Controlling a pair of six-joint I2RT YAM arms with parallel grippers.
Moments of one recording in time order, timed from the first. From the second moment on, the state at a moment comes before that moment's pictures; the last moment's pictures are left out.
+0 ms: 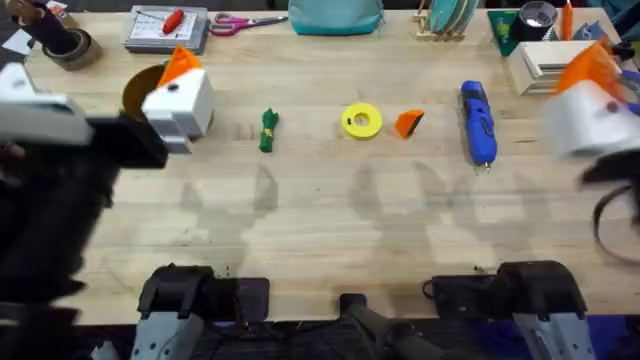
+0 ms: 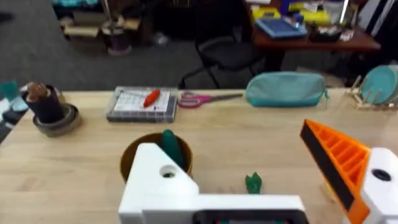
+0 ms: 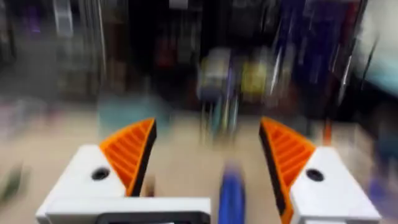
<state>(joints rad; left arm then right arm) 0.00 0.33 0.69 -0.49 0.01 -0.02 0.00 0.06 0.49 -0.27 -0.03 -0.03</state>
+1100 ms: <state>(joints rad) 0.00 0.81 1.02 -0.87 0.04 -0.01 0.00 0.72 1.10 -0.94 -0.04 -0.01</state>
